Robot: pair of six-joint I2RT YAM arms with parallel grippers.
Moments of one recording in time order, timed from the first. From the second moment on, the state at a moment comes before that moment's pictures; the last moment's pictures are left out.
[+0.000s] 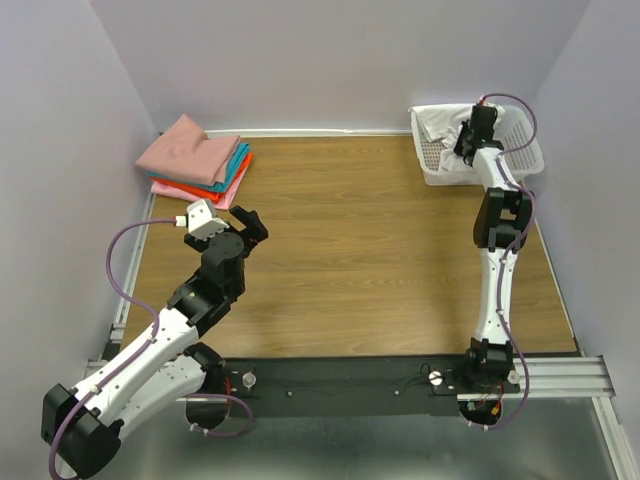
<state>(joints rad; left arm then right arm) -0.63 0.77 0.57 -0.03 -0.79 -0.65 -0.10 2.65 2.35 -0.28 0.11 0.17</state>
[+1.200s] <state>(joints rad) -0.63 0.65 0.60 -0.14 -0.65 -0.76 0.42 1.81 2.24 -0.37 -0.15 0.19</state>
